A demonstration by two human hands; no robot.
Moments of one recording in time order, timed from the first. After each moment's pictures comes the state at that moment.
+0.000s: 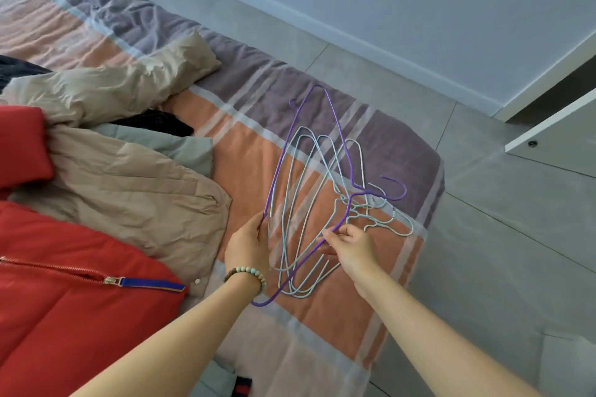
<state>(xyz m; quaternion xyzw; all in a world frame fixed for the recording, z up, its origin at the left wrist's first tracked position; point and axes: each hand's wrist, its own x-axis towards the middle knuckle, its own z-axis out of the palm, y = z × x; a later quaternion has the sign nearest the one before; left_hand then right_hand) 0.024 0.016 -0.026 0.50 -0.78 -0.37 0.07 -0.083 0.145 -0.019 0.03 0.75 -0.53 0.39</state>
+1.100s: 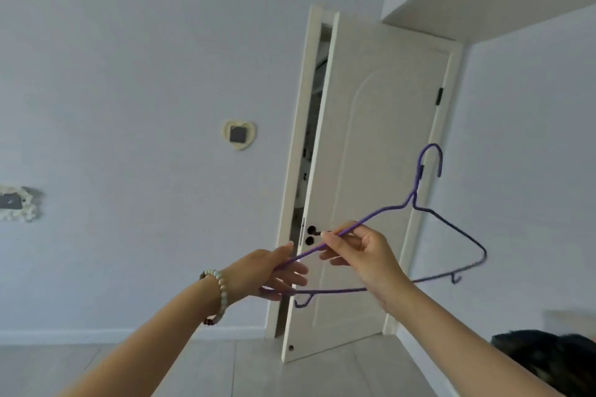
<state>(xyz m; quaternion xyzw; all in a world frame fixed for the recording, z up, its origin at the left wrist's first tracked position) -0.120 0.303 0.610 -0.10 -0.79 -0.59 -0.13 -0.108 0.485 0.629 -0.15 0.75 -0.63 -0.12</state>
